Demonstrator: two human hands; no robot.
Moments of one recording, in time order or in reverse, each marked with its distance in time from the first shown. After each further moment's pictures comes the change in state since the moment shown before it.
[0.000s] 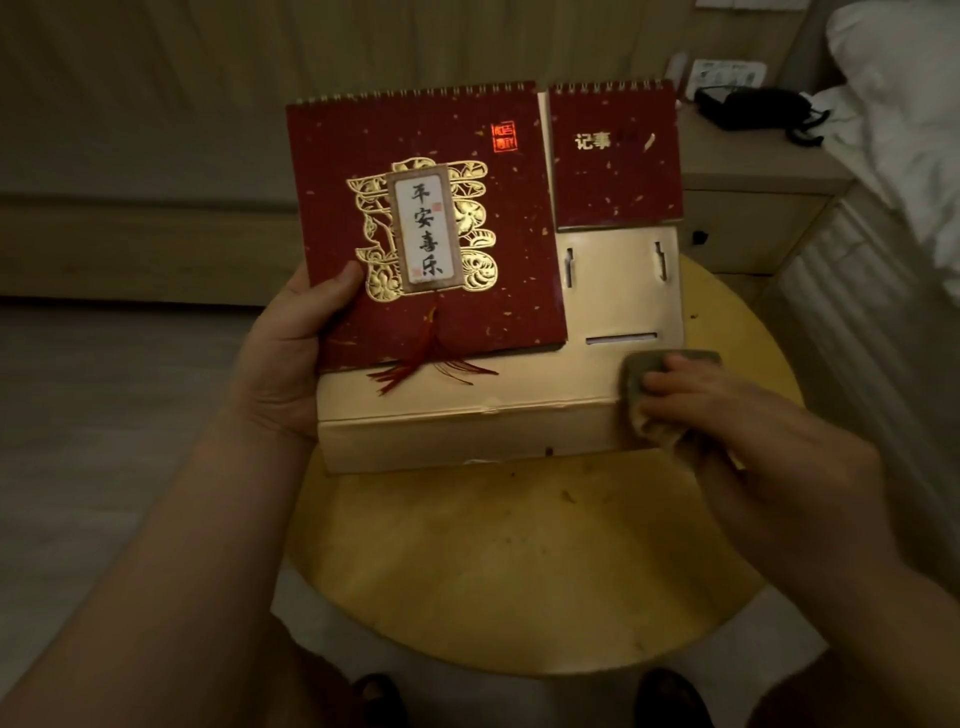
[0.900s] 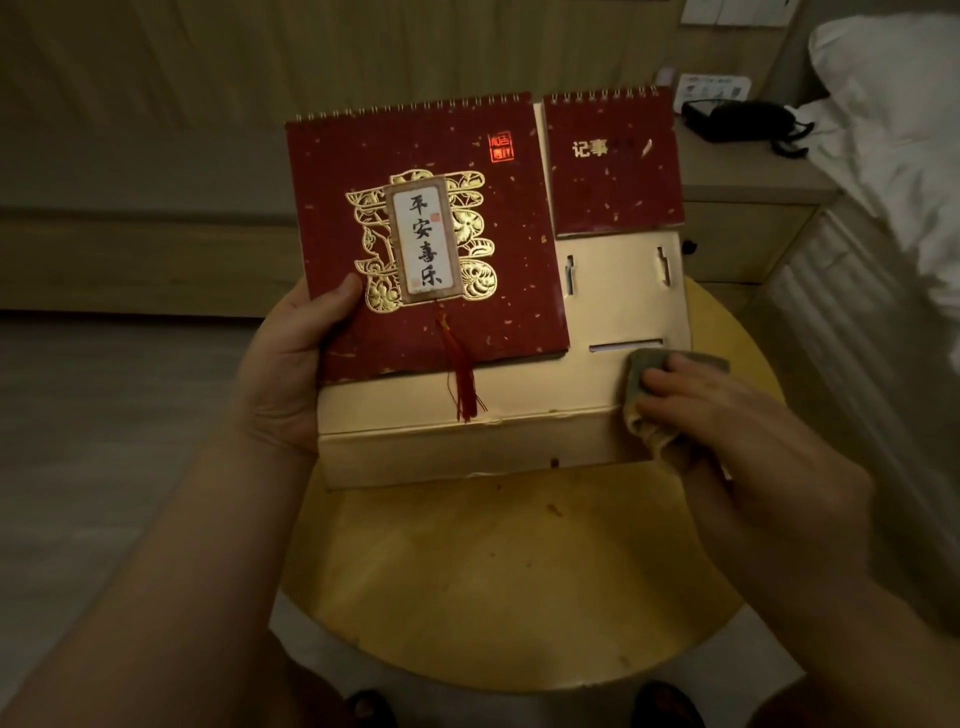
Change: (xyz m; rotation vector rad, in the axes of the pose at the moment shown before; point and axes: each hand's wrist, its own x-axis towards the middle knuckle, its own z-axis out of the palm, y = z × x) left_hand 0.004 -0.007 0.009 -0.018 -0.005 0.025; right_hand -0.005 0.002 0.002 -0.017 0.070 0.026
